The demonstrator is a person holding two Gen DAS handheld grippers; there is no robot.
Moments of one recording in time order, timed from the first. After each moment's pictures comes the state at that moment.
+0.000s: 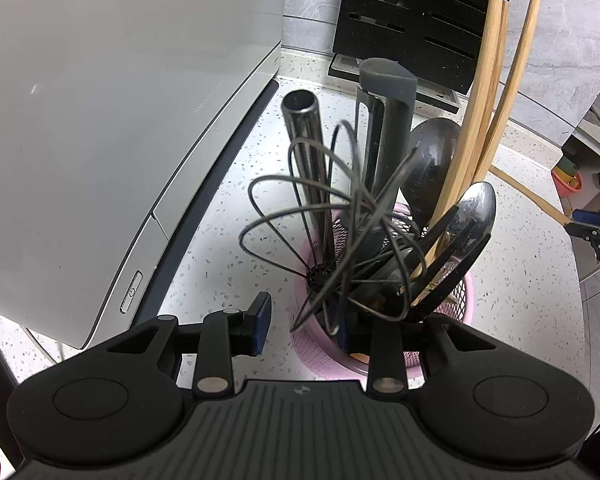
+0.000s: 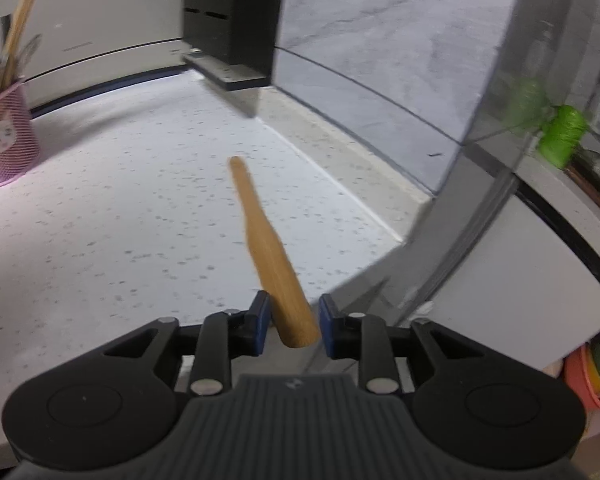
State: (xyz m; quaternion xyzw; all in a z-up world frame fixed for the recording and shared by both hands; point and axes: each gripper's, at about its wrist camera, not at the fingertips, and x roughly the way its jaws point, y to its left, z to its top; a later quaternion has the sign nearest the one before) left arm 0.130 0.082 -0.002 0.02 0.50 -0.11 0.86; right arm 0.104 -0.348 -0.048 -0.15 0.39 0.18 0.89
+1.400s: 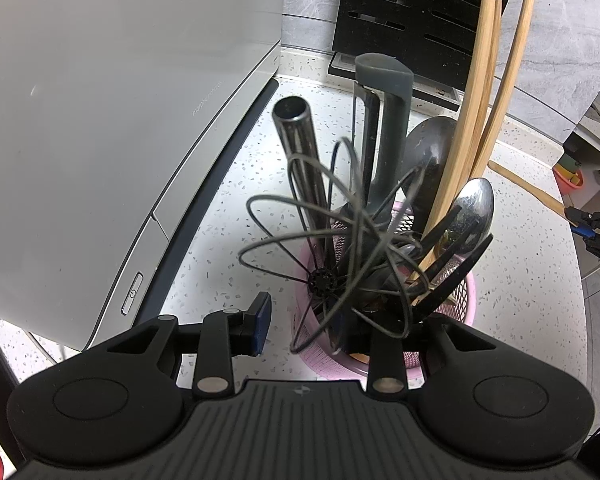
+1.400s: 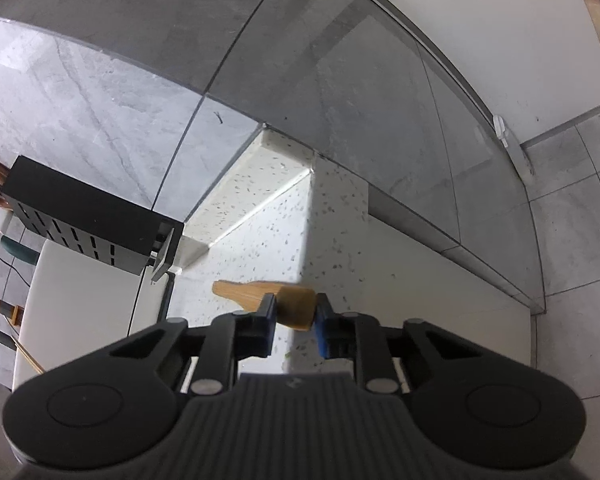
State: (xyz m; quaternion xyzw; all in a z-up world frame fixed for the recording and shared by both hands) left arm 0.130 0.082 -0.003 0.02 0.51 -0.11 0.85; right arm 0.102 -0.439 -0.117 0.46 0.37 0.11 0.80
